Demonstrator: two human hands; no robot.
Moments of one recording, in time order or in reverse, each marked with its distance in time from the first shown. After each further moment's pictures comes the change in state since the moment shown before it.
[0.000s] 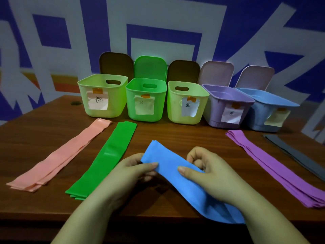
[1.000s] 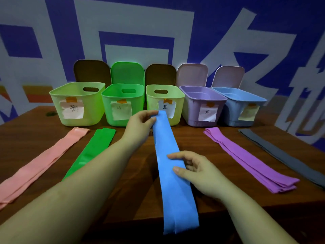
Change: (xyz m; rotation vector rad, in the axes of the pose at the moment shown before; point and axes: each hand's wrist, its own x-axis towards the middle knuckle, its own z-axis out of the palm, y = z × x) left_hand 0.118 0.046 0.063 0.418 0.183 0.445; right_hand -0.010 0.031 -0.027 0.341 -0.004 0.065
